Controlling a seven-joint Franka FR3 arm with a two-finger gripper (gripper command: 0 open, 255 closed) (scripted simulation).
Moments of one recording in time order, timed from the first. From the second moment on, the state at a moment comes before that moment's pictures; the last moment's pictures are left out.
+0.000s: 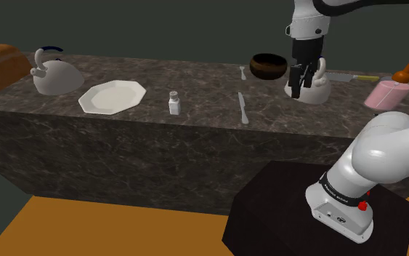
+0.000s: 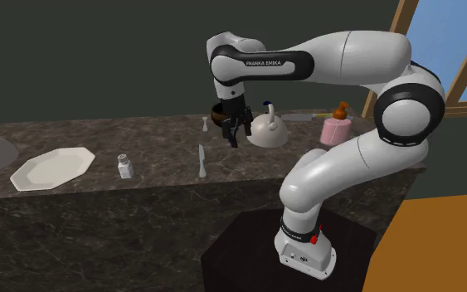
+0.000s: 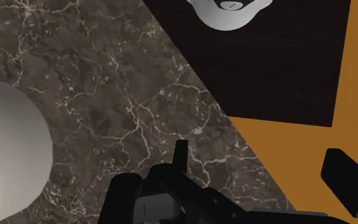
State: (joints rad) arm 0.02 -0.76 -0.01 -2.46 -0.02 1.43 -0.05
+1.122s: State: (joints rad) arm -0.14 -0.36 0.14 -2.43 0.07 2.02 0.57
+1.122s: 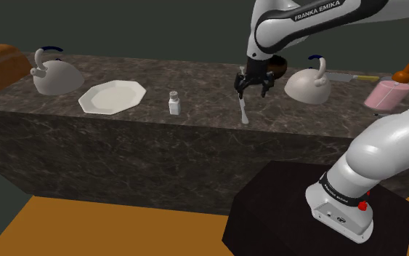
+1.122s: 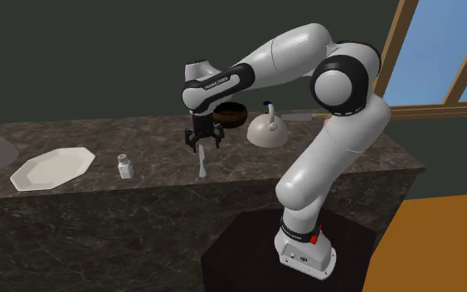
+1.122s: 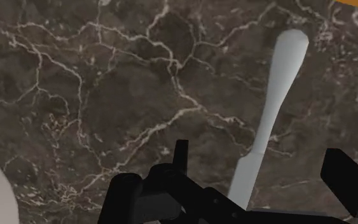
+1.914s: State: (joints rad) arm -0.18 -0.20 0.16 -2.44 0.04 2.23 0.73
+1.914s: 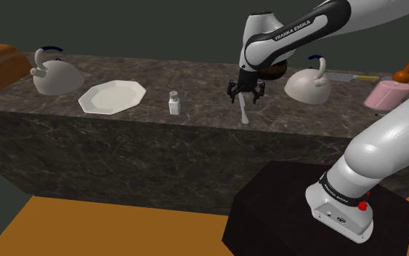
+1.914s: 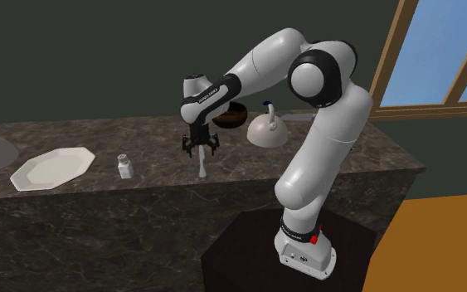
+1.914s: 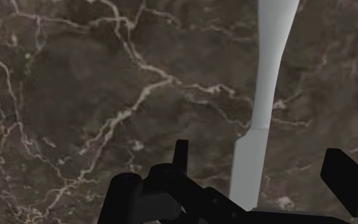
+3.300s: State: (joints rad) arm -0.18 -0.23 0.16 -2.41 0.04 2.18 0.72
